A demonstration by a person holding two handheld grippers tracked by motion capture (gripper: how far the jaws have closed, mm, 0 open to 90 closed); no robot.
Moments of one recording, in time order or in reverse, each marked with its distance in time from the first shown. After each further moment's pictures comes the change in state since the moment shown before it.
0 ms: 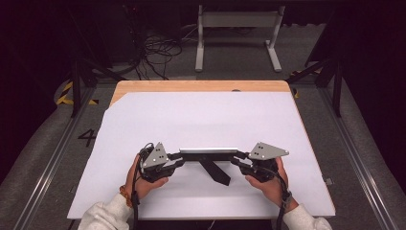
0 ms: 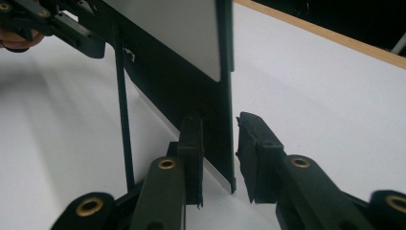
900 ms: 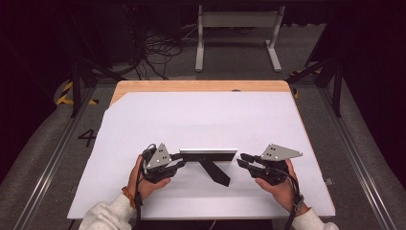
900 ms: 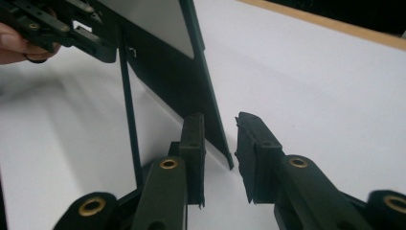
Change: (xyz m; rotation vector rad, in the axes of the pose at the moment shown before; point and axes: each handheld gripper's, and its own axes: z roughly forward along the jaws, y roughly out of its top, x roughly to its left) left arm -0.004 -0.001 0.004 0.014 0.031 -0.013; right arm -0.009 -0.008 -0.023 -0.003 0.025 0.076
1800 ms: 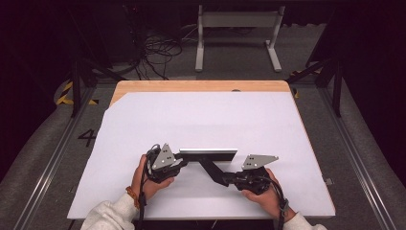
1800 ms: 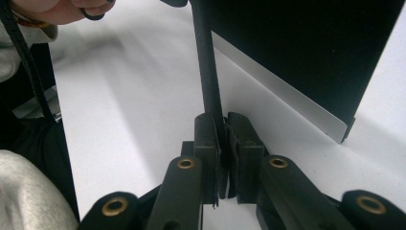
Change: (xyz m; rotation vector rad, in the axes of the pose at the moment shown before) left arm -0.005 0.004 0.011 0.020 0.032 0.017; right arm 0.026 -0.021 0.037 0.149 0.210 0.060
